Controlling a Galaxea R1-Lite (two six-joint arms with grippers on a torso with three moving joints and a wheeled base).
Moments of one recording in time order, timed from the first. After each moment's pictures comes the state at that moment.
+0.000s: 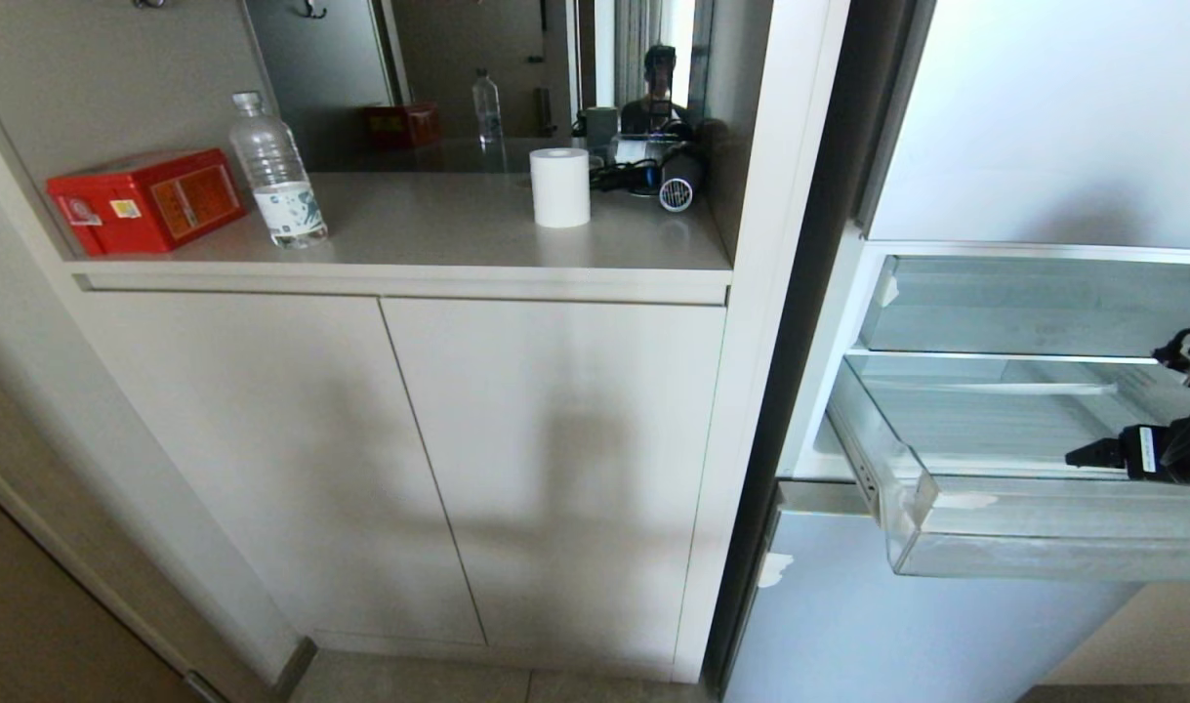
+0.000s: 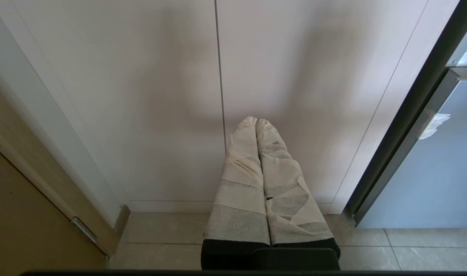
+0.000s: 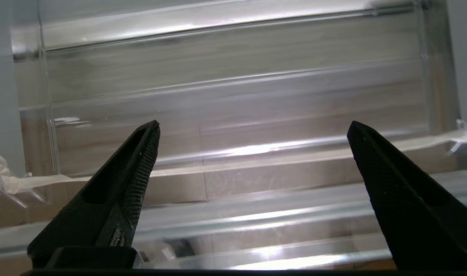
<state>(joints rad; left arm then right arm) 0.01 0.00 0.00 0.01 0.00 0.02 -0.52 1.89 -1.17 0.05 0.21 -0.18</state>
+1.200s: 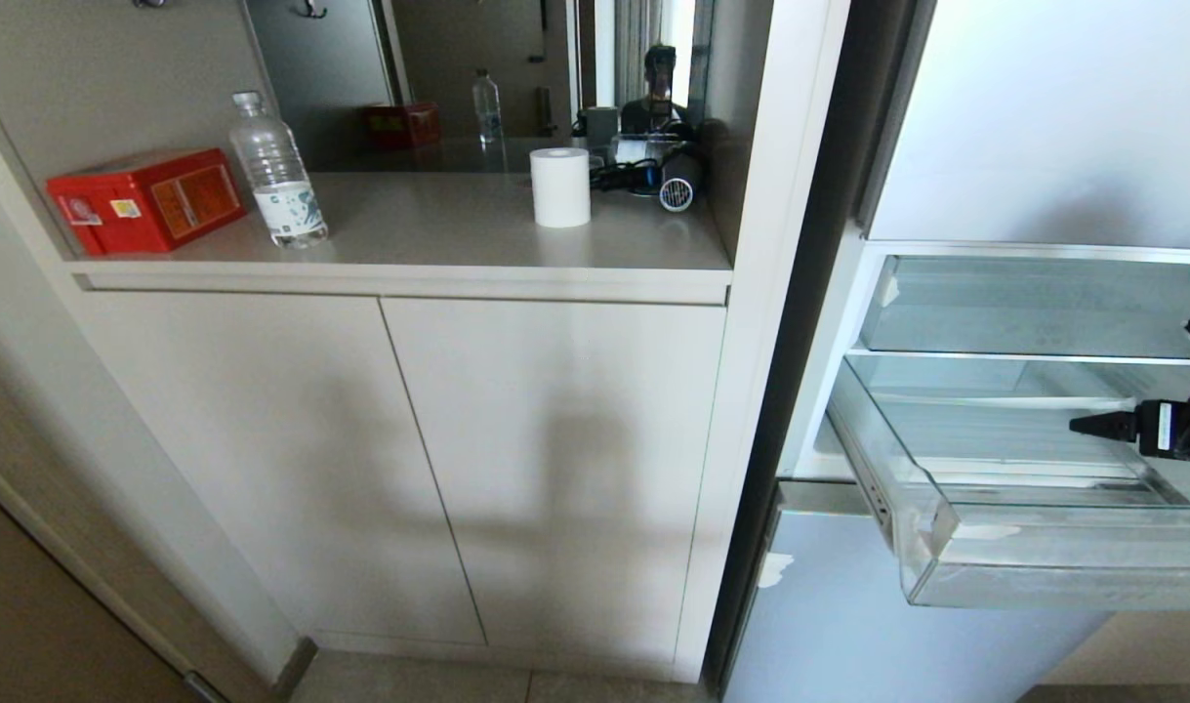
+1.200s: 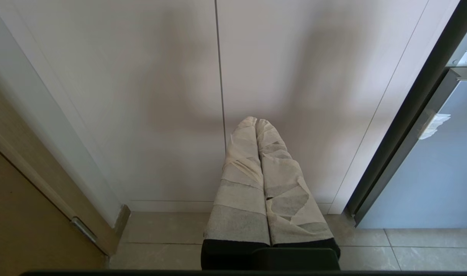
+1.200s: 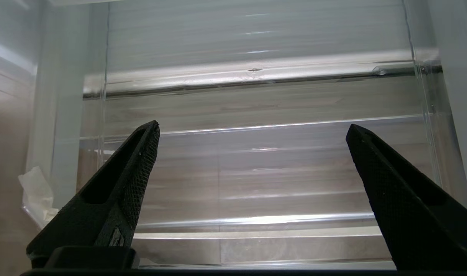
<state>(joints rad) 0.01 0.00 0.00 0.01 0.00 0.02 -0.53 1.84 -1.11 -0.11 0.35 -0.16</state>
